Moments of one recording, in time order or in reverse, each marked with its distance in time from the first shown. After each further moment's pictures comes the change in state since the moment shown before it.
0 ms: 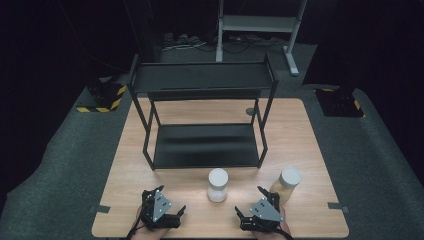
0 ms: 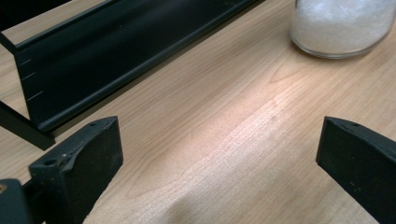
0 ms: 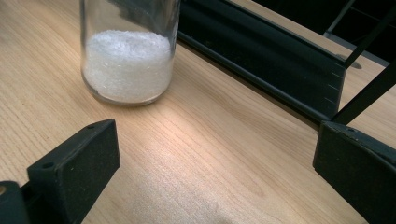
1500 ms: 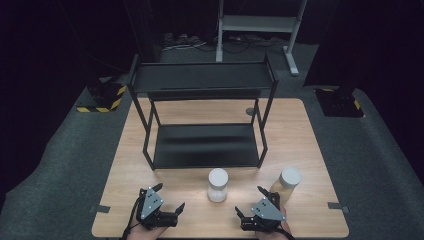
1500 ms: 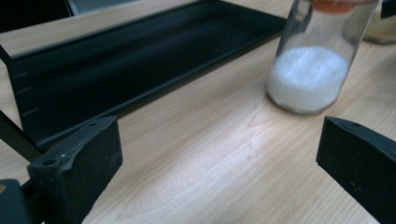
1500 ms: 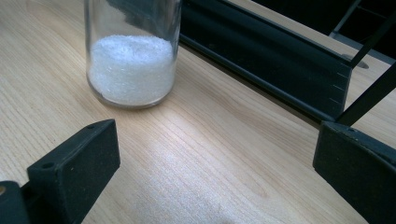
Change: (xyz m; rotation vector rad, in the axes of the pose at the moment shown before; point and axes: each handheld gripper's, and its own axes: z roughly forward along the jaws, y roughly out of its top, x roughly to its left) left arm 0.020 0.000 -0.019 -0.121 -0.076 -0.150; right arm -0.006 -0.002 -0.001 -0.012 0.022 0.017
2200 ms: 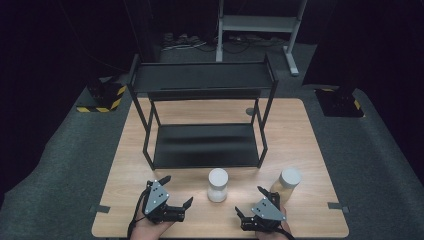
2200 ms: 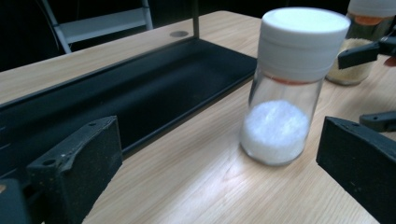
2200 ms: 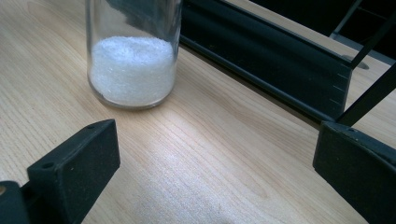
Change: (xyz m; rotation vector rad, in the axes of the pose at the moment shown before) left arm -0.004 0.029 0.007 -0.075 -0.062 0.023; right arm 0.000 -0.001 0.000 -0.005 0.003 0.003
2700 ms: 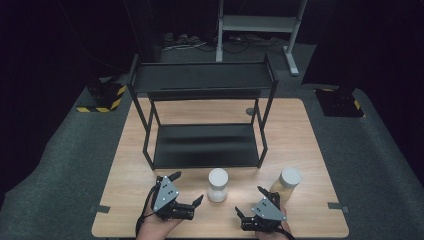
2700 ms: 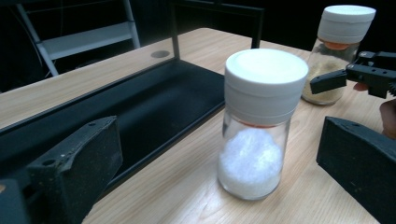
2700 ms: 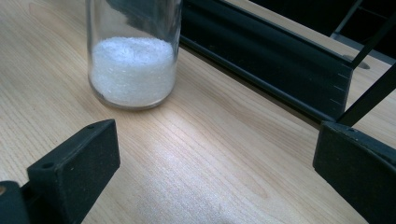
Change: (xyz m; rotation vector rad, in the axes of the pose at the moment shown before) left arm -0.007 0.018 0.013 -0.031 -0.053 0.029; right arm -0.001 0.000 0.000 -0.001 0.003 0.002
